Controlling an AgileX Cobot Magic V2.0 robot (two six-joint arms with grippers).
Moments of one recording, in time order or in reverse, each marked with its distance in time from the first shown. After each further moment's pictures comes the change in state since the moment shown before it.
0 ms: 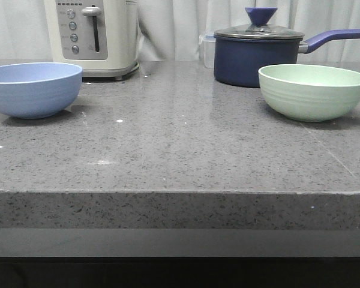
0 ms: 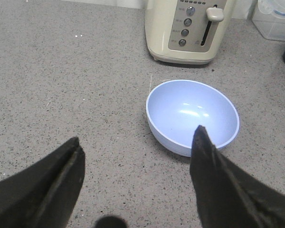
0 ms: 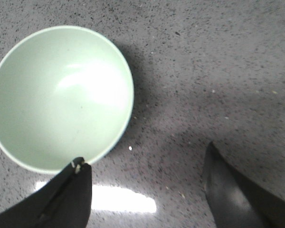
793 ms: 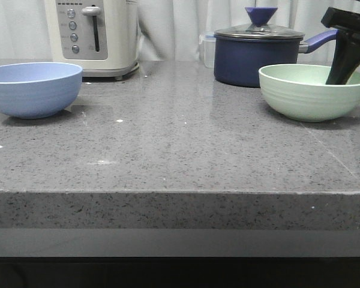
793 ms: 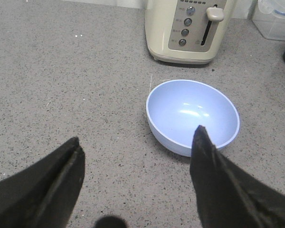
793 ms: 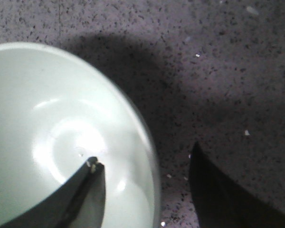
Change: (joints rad) left arm 0.000 0.000 0.000 0.000 0.000 0.002; right arm -0.002 0.401 -0.164 0.162 0.037 -0.041
